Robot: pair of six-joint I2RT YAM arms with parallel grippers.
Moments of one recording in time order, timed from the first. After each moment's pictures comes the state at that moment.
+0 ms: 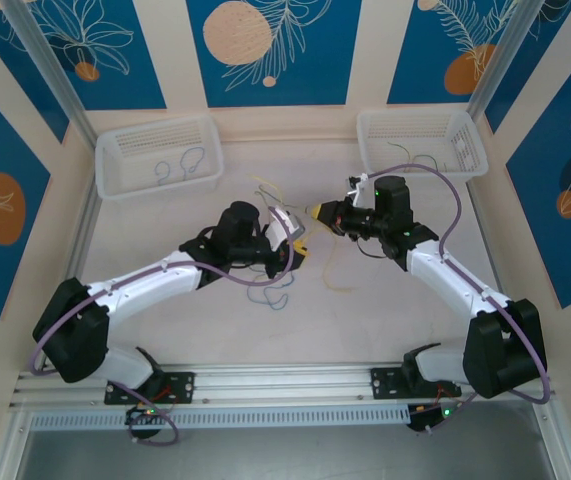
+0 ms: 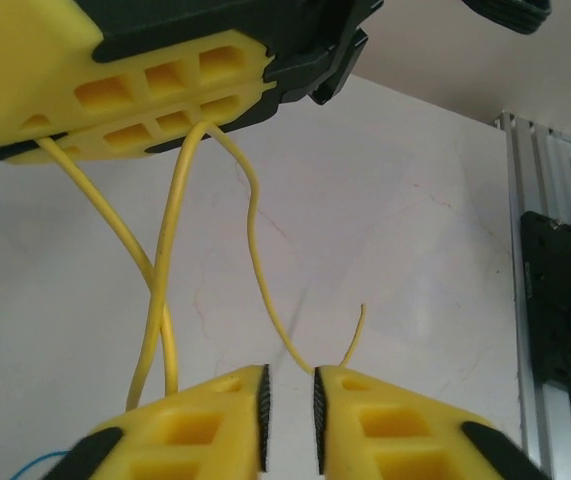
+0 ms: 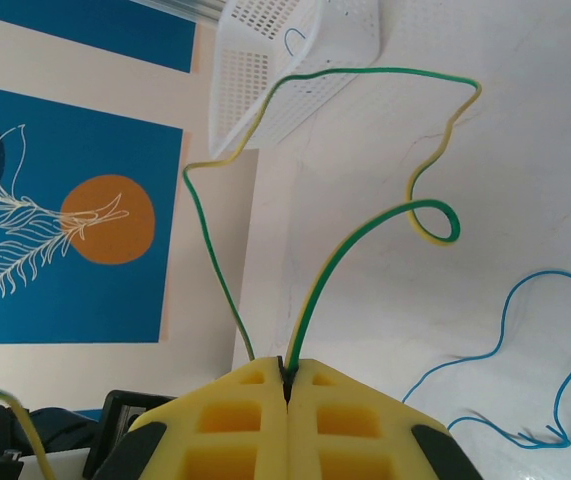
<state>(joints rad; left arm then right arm) -0.78 1.44 0.95 -0.02 0.51 0.06 0.32 1.29 0.87 -0.05 -0.70 0.92</state>
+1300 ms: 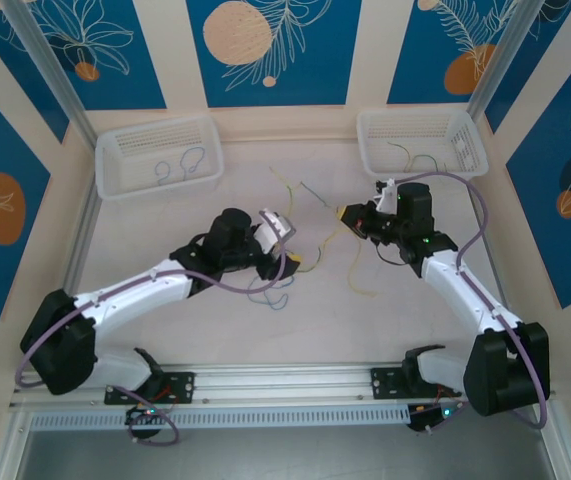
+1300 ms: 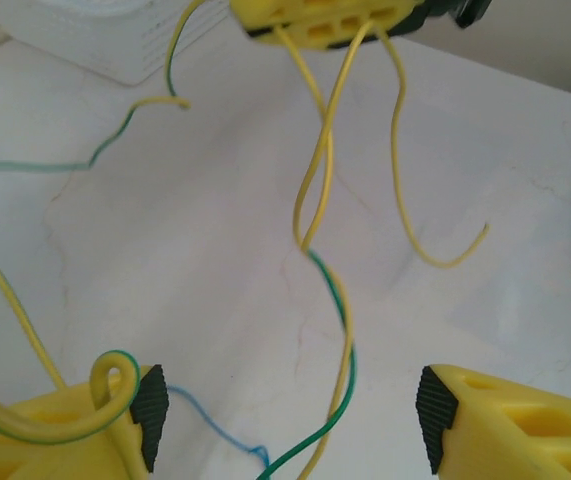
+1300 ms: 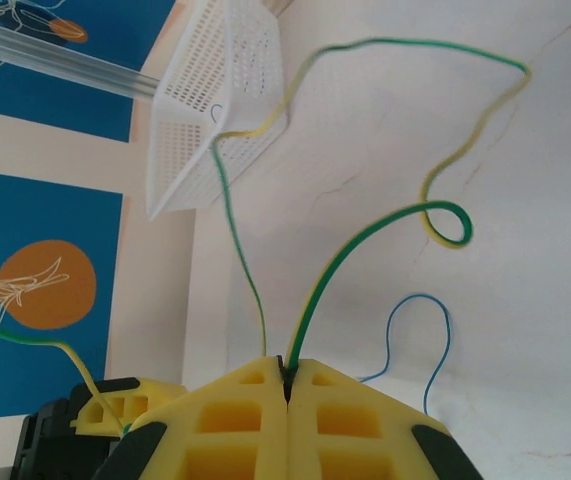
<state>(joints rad) -0.78 1.33 0.87 -0.04 0.30 0.10 0.18 1.19 0.81 -0.15 -0.63 0.84</state>
